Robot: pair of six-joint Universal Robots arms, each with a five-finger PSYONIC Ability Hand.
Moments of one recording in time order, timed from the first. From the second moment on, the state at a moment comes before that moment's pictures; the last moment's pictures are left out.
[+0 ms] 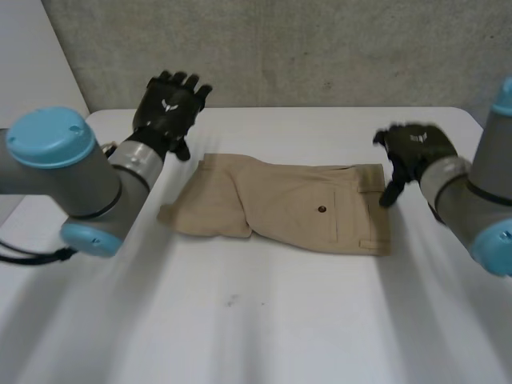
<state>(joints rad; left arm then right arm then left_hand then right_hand) 4.31 -2.12 -1.30 3.54 -1.42 3.63 1.89 -1.13 1.32 0.09 1.55 2.88 0.20 0.20 0.21 0.20 0.05 0.23 0.26 0.26 0.26 0.10</state>
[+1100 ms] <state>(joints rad) 4.42 -2.30 -1.35 3.35 -1.48 3.69 1.83 -1.00 1.58 -0.17 1.51 2.88 1.03 1.08 1.07 1.08 0.88 0.64 0.82 0.83 0.83 0.60</state>
